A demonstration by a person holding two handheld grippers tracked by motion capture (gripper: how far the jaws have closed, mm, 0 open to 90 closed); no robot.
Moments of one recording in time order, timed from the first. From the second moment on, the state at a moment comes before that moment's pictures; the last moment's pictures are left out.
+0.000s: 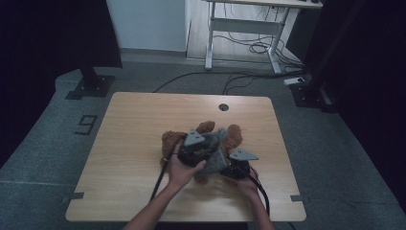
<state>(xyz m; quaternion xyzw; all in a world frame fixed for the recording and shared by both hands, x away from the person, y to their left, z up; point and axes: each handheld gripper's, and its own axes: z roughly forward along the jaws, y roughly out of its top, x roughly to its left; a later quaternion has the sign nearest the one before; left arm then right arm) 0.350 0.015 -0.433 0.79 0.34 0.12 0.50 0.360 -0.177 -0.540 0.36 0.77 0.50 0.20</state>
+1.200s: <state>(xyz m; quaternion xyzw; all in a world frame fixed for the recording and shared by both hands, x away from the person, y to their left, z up) 0.375 0.152 -0.457 0.71 0.47 0.20 0.49 0.357 -0.180 -0.542 0.36 0.77 0.50 0.19</state>
